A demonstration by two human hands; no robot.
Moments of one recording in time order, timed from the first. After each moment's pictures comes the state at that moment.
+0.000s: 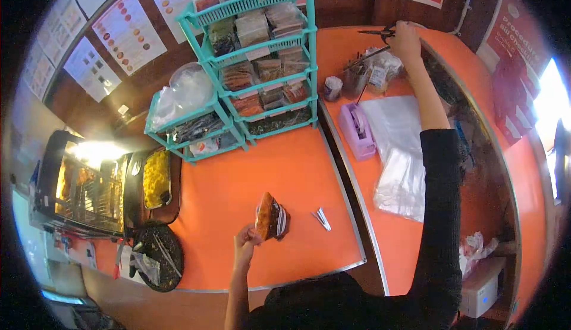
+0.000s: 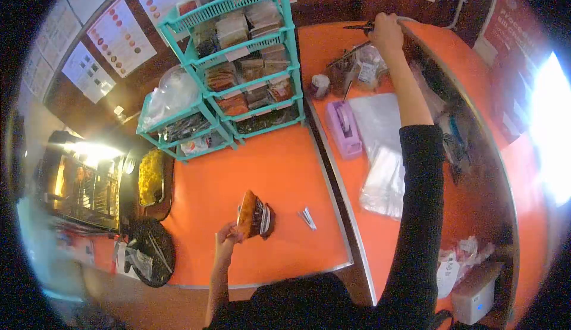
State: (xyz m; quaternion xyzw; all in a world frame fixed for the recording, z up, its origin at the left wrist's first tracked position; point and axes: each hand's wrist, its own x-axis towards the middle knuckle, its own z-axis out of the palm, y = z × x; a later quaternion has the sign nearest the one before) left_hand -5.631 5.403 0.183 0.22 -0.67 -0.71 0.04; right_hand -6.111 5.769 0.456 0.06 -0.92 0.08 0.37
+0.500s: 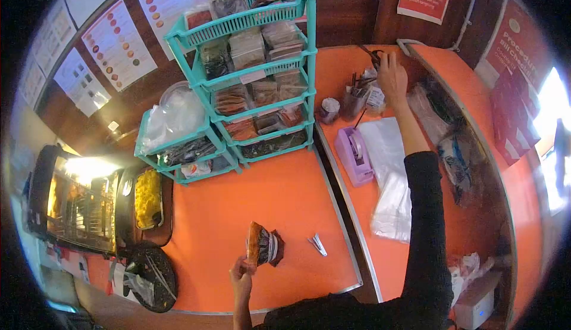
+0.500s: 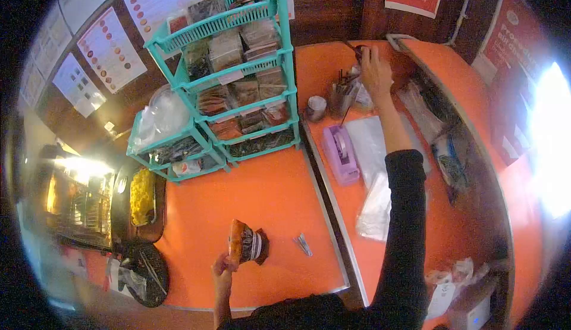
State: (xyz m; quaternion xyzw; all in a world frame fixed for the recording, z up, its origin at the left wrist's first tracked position) left_hand -5.625 5.410 0.172 0.25 -0.66 -0.70 0.13; right_hand -6.143 5.757 0.382 0.13 -0.86 -0.05 0.50
